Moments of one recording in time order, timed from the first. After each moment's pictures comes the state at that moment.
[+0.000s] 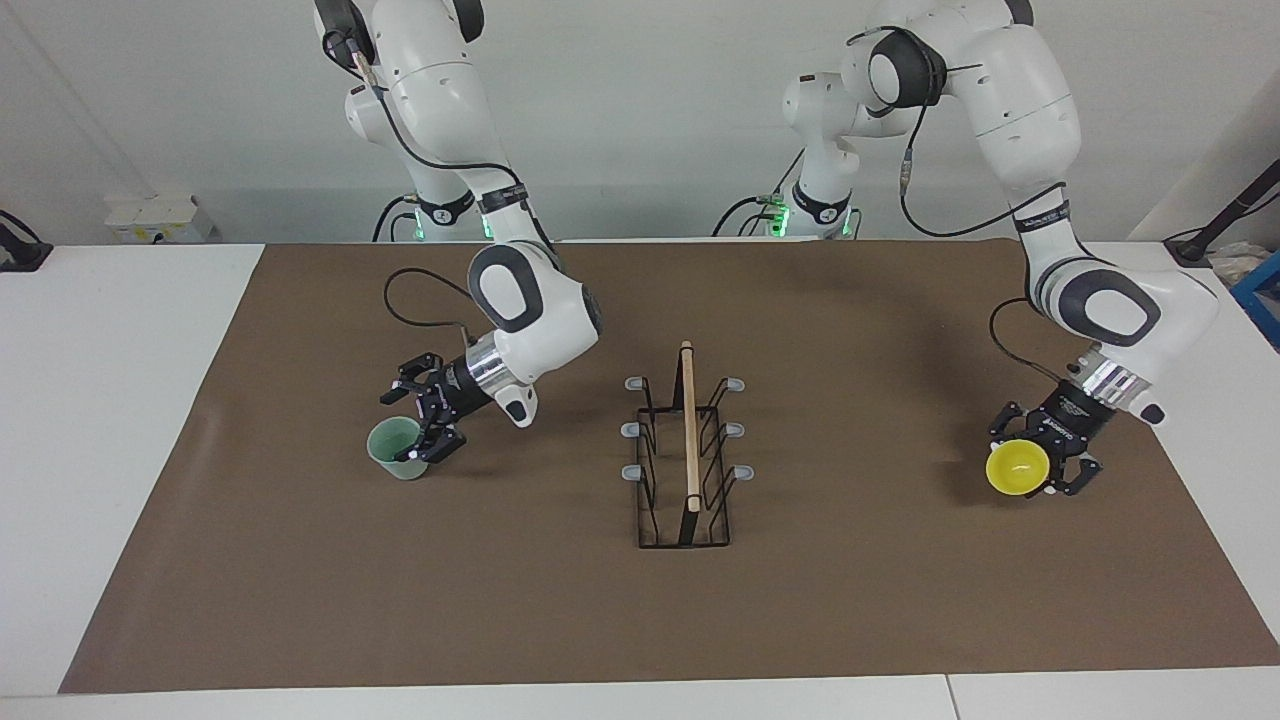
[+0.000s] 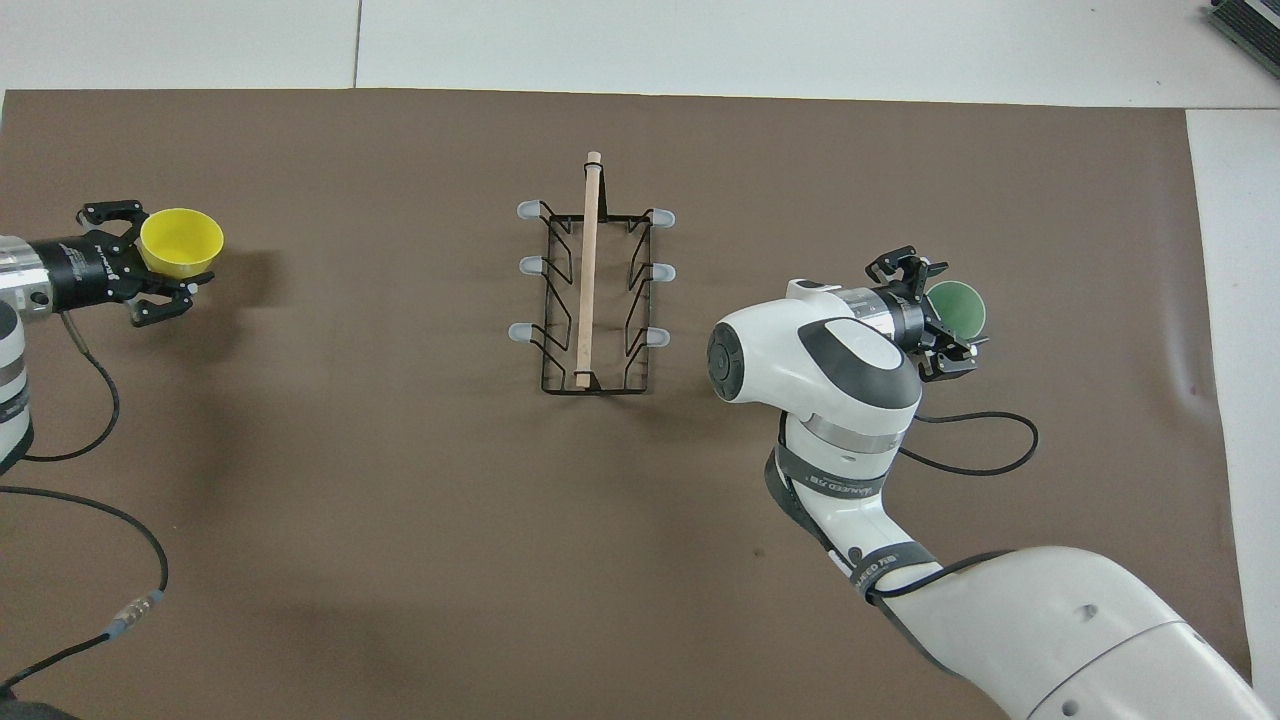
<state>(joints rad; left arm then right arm) -0.19 0.52 0.53 -1.74 -1.11 2.16 -0.92 0.36 0.42 0.05 -1.86 -1.15 1.77 -1.02</state>
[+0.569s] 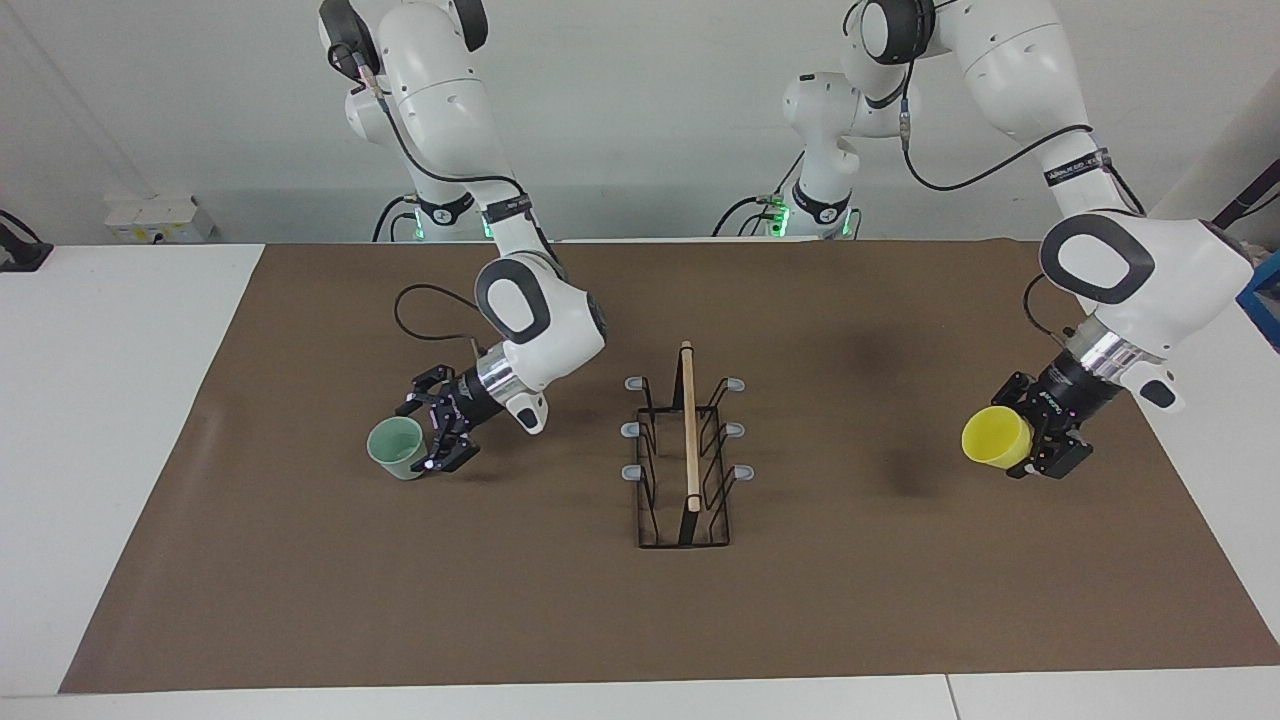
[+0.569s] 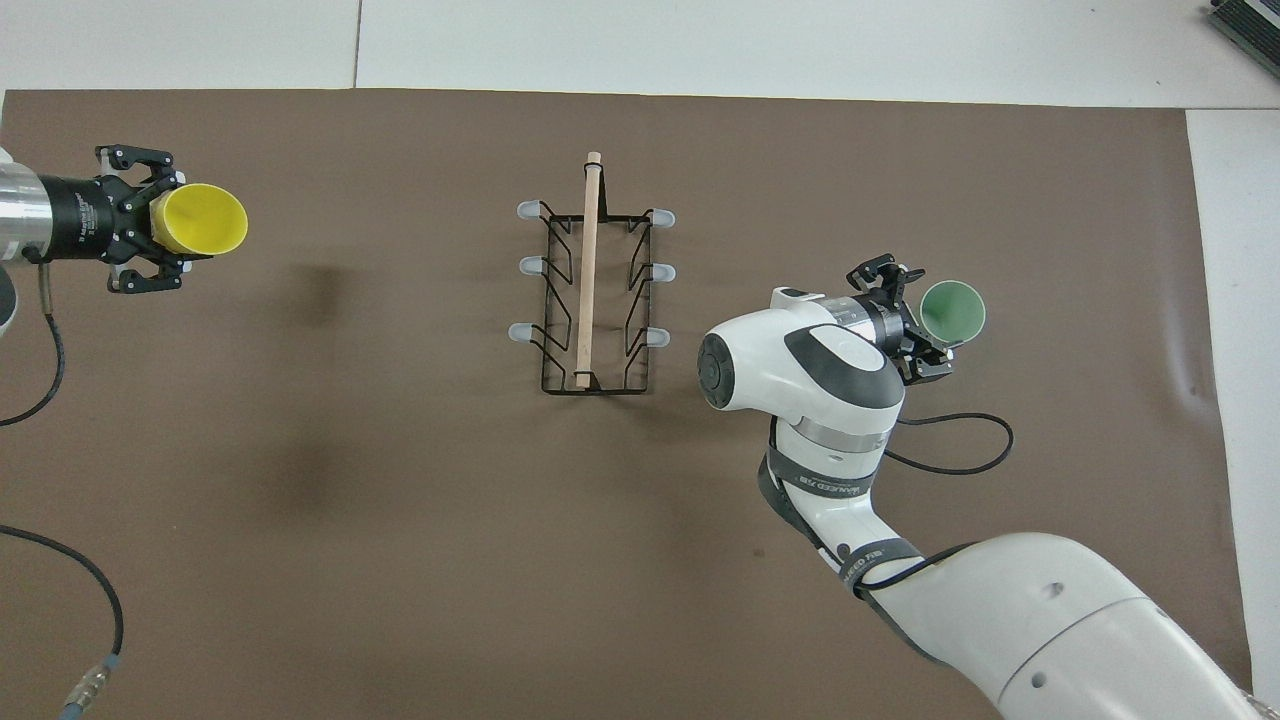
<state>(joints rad) -0.22 0.34 0.38 -1.69 -0.64 2.14 -0.92 0.37 0.47 0.05 -1.86 -1.15 1.82 -0.94</state>
